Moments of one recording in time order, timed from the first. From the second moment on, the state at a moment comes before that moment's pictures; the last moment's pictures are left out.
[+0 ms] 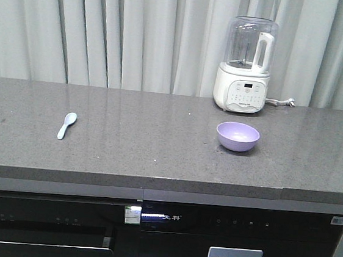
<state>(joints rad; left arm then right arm) -0.10 -0.01 0.03 0.12 0.07 0.03 0.10 -0.01 0.03 -0.07 0.12 0.11</state>
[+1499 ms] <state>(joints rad) -0.10 -0.01 0.03 0.12 0.07 0.03 0.10 -0.01 0.03 -0.07 0.12 0.11</state>
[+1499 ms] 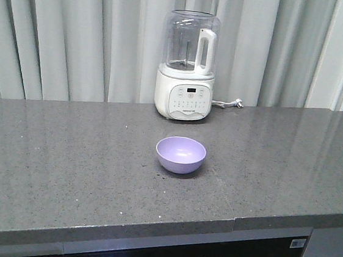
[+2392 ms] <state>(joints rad) -0.10 -0.01 0.03 0.12 0.07 0.03 0.10 -0.01 0.03 -0.07 0.12 0.11</state>
